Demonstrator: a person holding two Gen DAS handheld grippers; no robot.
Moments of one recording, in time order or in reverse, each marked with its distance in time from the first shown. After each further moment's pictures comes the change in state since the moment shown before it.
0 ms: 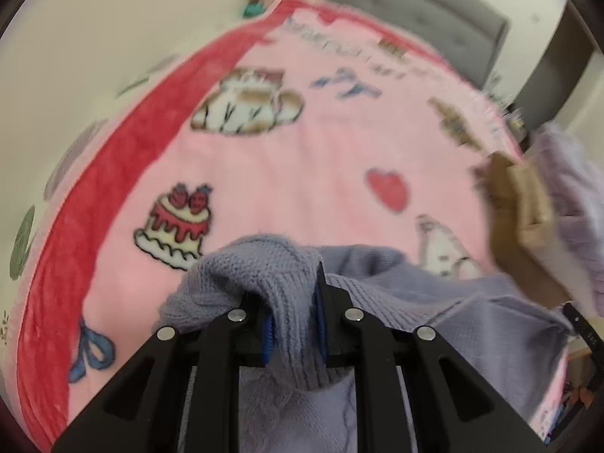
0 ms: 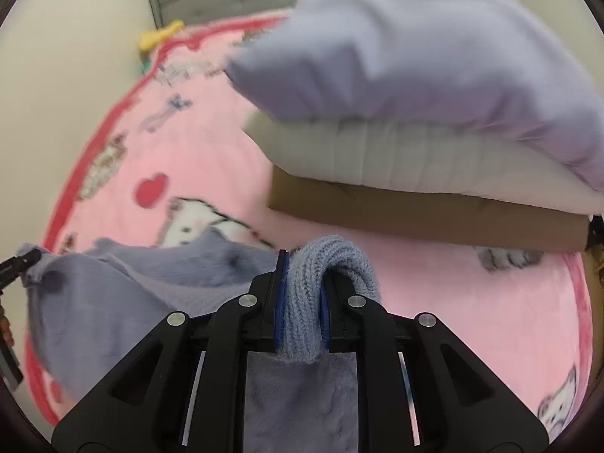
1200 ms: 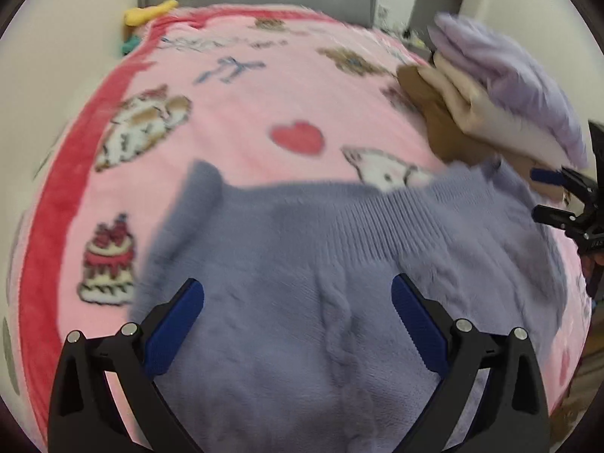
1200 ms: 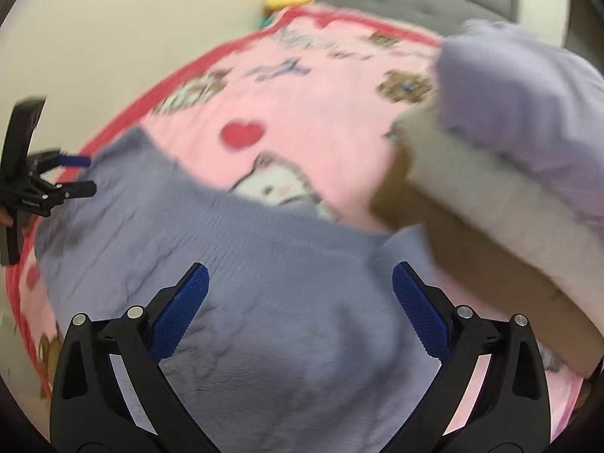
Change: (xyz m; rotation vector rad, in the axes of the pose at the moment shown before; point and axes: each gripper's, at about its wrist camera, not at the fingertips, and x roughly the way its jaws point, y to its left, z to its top) left arm 0.005 -0.038 -0.050 0.471 0.002 -0.184; right arm 0.016 0.087 -0.032 -0.512 0.010 0.170
